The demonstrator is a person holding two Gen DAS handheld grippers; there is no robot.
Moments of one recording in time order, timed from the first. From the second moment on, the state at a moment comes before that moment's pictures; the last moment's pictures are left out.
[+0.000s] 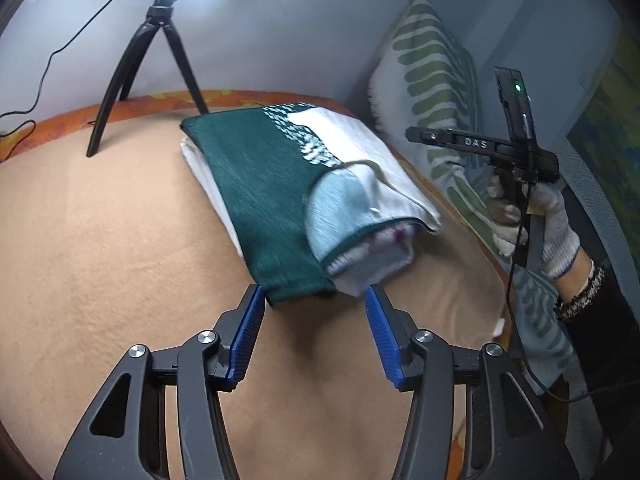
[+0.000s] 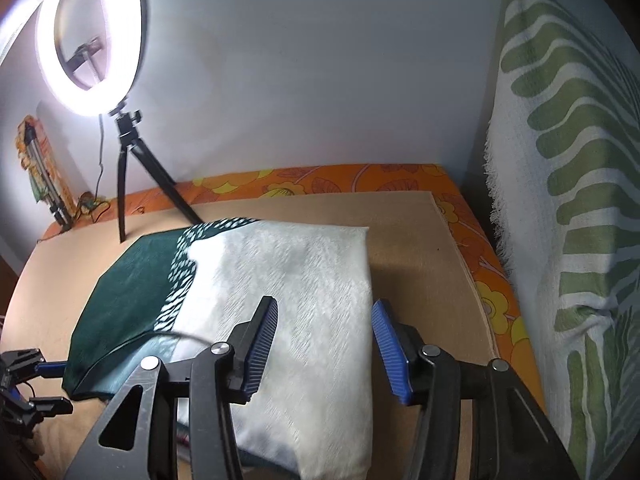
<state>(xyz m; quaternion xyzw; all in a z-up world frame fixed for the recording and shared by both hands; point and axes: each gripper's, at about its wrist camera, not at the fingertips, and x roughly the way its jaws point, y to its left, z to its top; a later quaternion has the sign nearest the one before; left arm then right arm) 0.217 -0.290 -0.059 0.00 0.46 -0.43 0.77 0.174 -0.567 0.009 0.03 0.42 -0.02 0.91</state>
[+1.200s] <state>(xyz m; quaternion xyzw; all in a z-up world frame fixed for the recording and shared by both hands) 0.100 -0.189 0.012 0.10 0.34 -0.36 0.86 0.001 -0.400 0.057 0.02 0.34 -0.07 0.94</state>
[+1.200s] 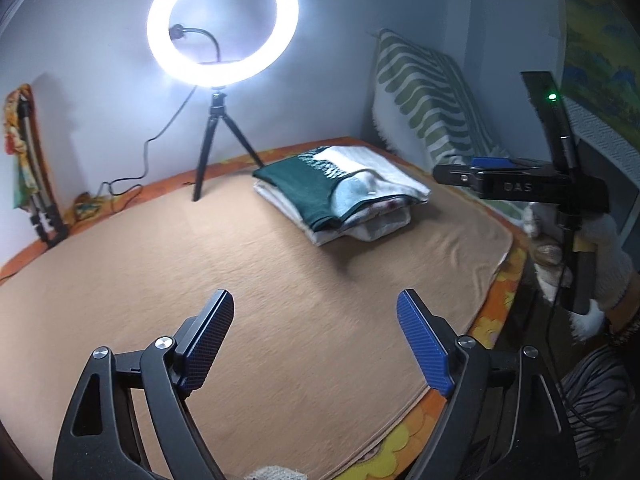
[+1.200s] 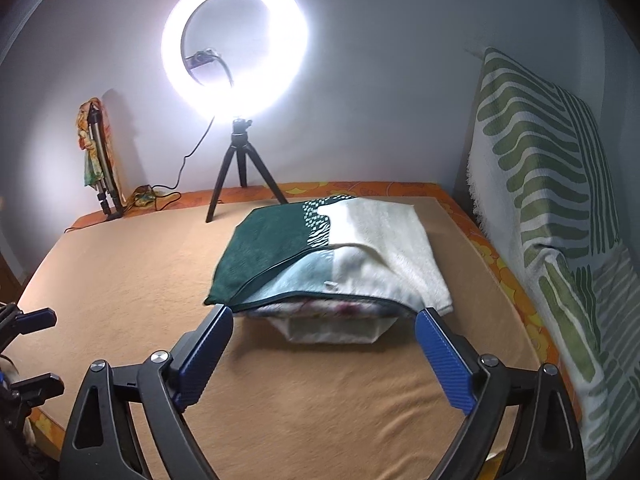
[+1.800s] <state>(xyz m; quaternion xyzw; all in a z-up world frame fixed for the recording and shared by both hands) 0.090 -0.176 0.021 0.12 0.31 -0.31 0.89 -0.020 -0.388 0.049 0.04 0.29 -0.12 0.95</state>
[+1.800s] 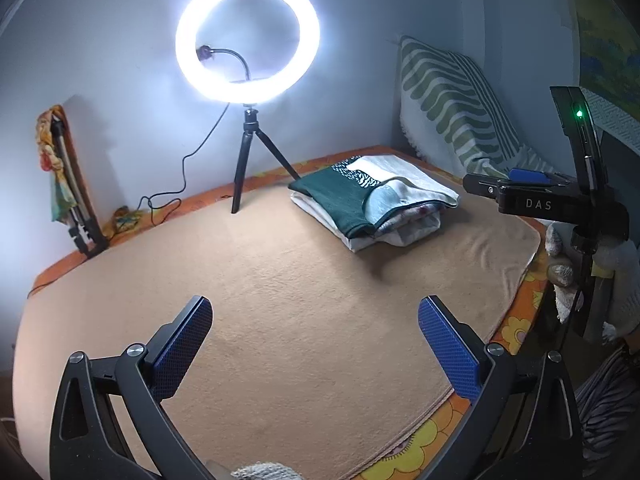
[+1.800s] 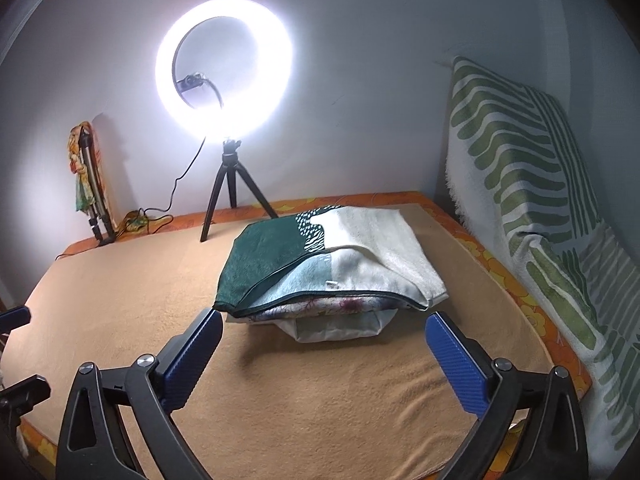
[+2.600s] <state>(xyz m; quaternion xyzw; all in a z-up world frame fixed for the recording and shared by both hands) 0.090 -0.175 0.019 0.11 0.31 -0.32 0.88 -0.016 -0.395 0.036 0.04 0.31 -0.14 0.94</state>
